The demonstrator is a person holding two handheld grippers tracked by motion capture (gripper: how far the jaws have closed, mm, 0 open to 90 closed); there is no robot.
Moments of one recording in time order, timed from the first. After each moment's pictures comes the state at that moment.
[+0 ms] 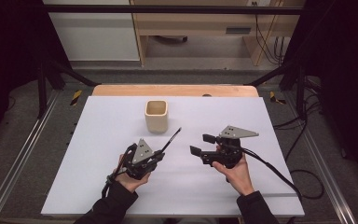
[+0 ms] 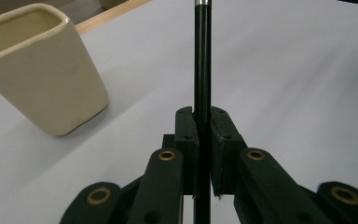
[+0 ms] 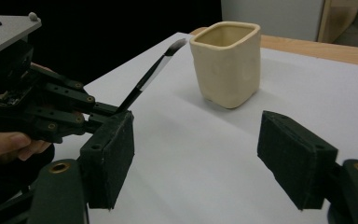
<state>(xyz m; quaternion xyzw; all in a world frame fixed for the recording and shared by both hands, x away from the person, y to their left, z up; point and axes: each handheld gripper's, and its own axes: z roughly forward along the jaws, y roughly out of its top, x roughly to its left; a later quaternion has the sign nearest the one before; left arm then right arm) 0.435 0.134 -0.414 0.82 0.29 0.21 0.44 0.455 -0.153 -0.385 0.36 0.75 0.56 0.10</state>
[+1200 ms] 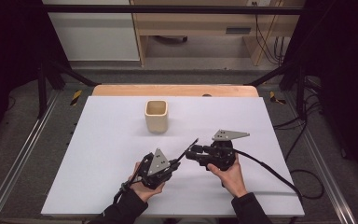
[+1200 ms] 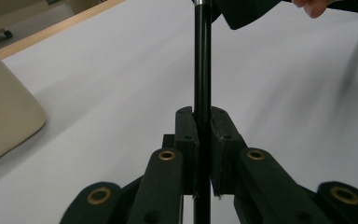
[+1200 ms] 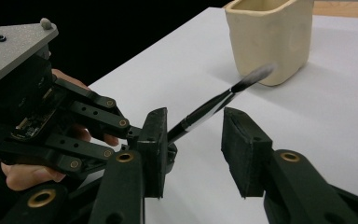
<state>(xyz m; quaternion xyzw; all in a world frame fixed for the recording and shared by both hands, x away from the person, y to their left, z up) 0.417 0.096 -0.429 0.83 0.25 0.19 0.46 0.457 -0.141 -0.400 0.34 0.76 0.55 0.02</state>
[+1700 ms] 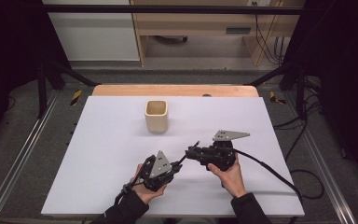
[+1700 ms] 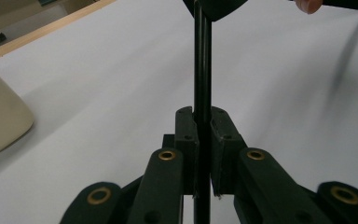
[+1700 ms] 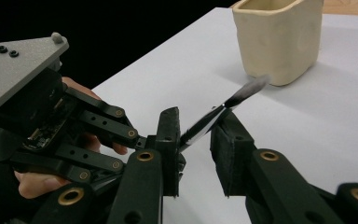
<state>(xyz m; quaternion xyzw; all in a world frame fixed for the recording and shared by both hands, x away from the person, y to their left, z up) 0.414 0.092 -0.434 0.83 0.24 0.19 0.46 0.456 -0.141 -0.400 0.33 0.76 0.56 0.01</state>
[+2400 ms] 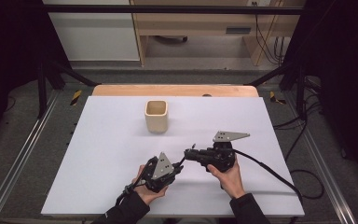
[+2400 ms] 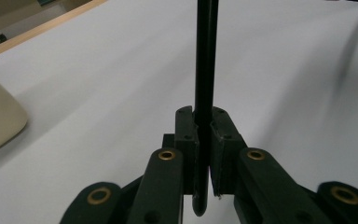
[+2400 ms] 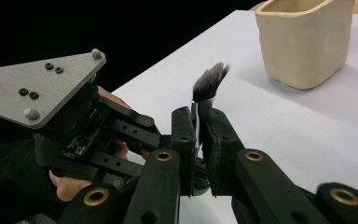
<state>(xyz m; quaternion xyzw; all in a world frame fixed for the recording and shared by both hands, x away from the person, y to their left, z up) 0.414 0.088 -0.440 0.84 0.24 0.19 0.45 0.453 -0.141 -0.399 0.32 0.75 0.58 -0.02</state>
